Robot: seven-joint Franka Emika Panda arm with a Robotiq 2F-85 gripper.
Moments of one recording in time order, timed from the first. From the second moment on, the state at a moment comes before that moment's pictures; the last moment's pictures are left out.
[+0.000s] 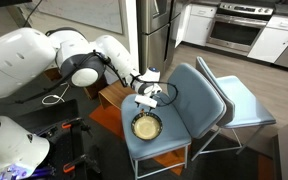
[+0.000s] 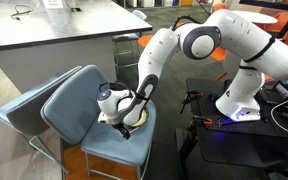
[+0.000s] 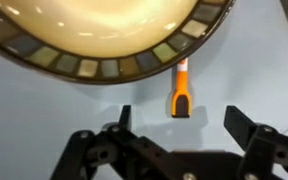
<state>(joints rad) 0.02 1.18 0.18 -1.48 -0.24 2.45 -0.53</state>
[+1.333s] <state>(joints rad) 0.01 1.22 0.20 -1.50 -0.24 2.50 -0.53</state>
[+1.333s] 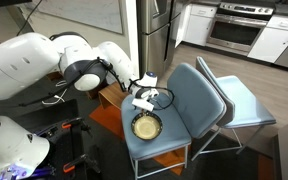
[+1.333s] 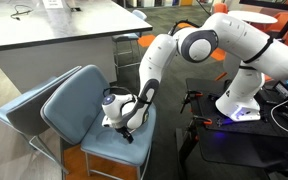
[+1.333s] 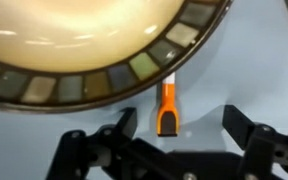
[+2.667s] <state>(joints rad) 0.02 1.16 0.18 -1.59 -0.24 2.58 -0.52</state>
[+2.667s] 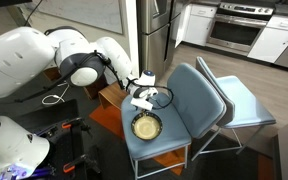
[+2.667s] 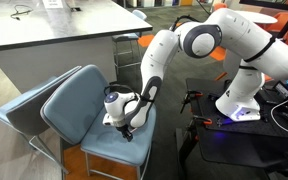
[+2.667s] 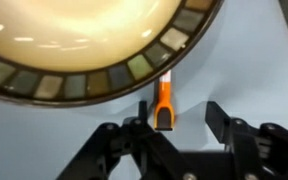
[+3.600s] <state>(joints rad) 0.08 1.13 0.18 -1.63 -0.26 2.66 -0.50</state>
